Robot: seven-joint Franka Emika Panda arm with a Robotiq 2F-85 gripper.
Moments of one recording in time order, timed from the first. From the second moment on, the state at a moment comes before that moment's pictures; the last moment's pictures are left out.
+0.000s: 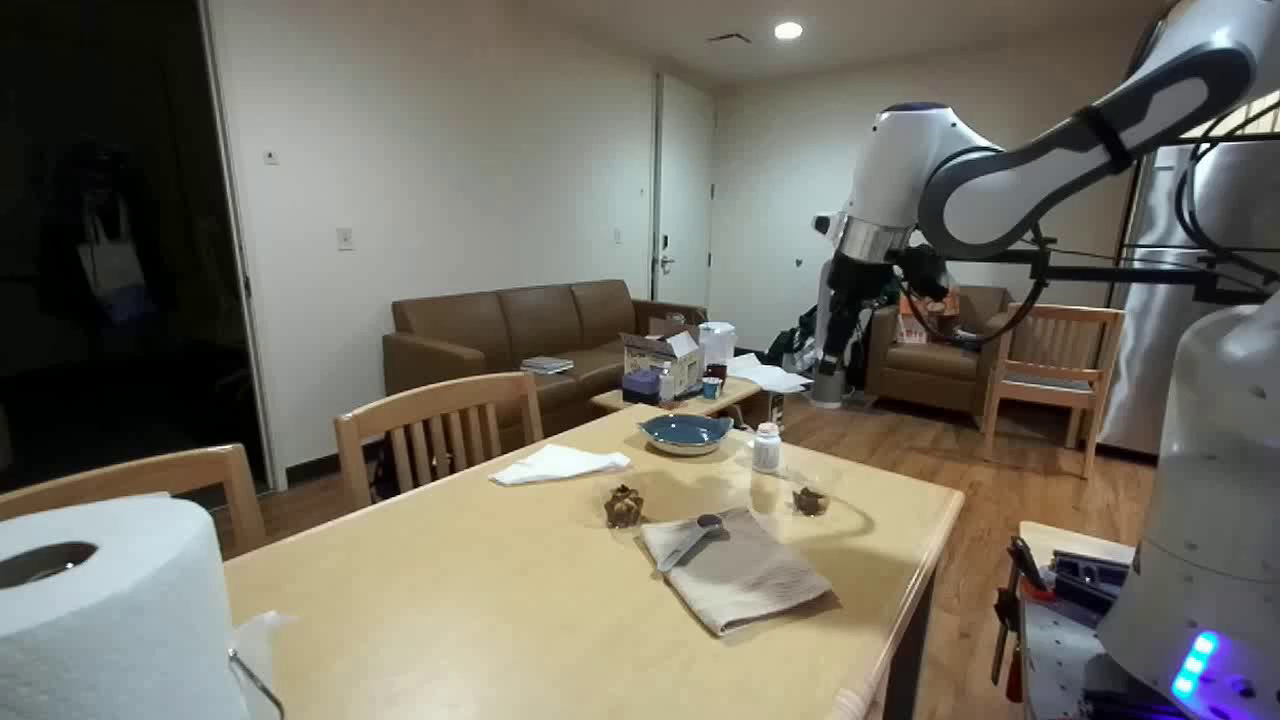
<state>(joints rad) -0.08 -0.58 0.03 -2.72 -0.29 2.39 -0.02</state>
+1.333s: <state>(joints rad) 0.15 -0.30 -0.10 -2.71 -0.07 2.65 -0.30</state>
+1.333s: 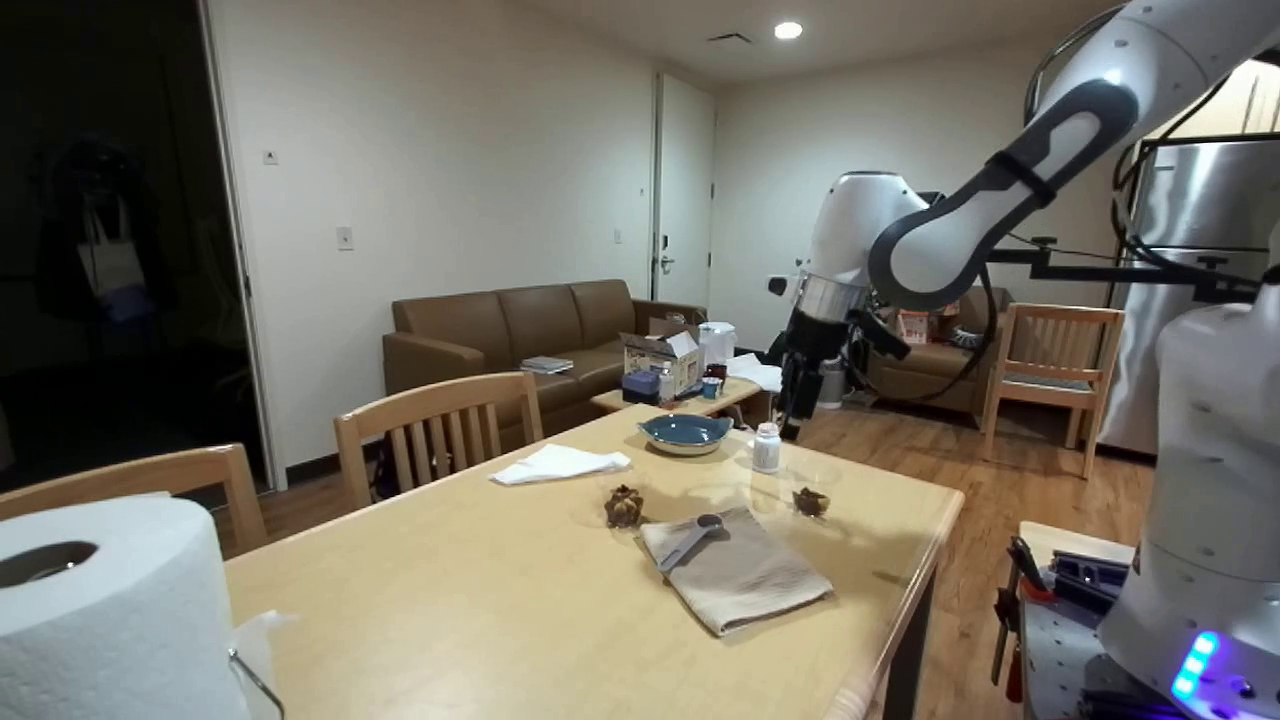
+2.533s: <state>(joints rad) 0.34 -0.06 -0.21 -2.56 0.65 2.47 -1.00</state>
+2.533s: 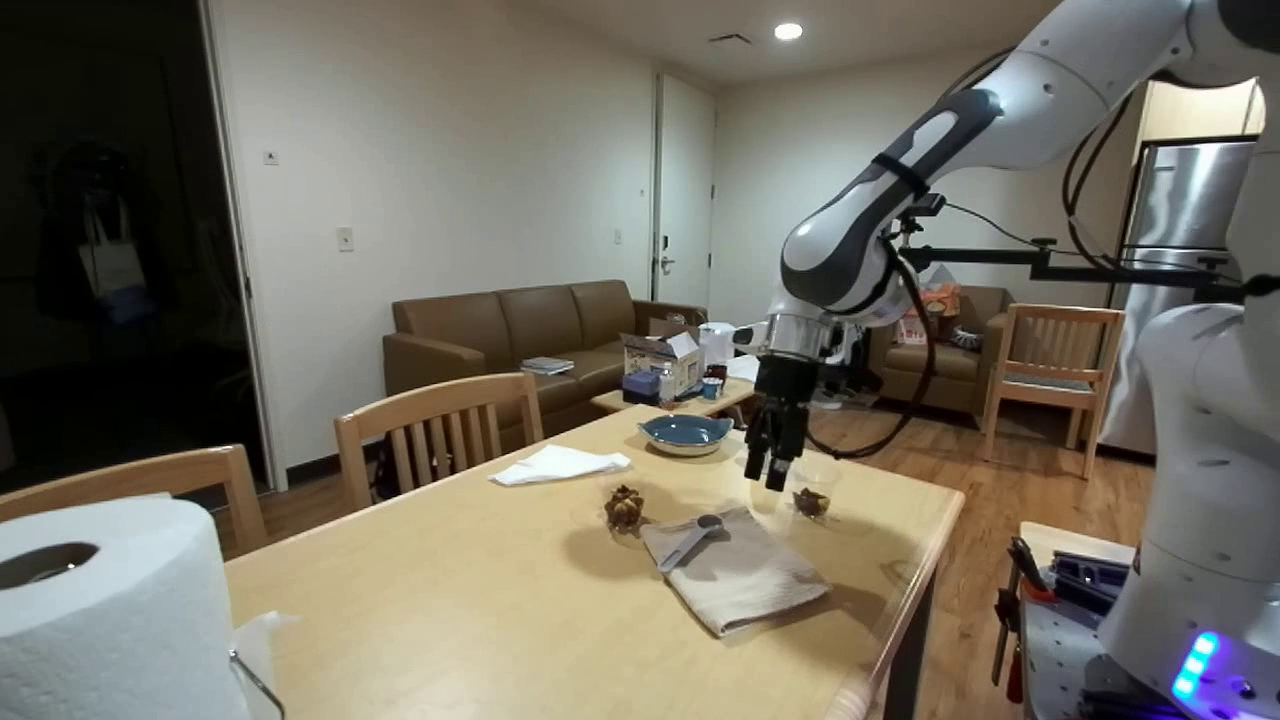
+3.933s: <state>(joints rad) 0.09 0.20 0.06 -2.35 0.44 2.34 -1.06</state>
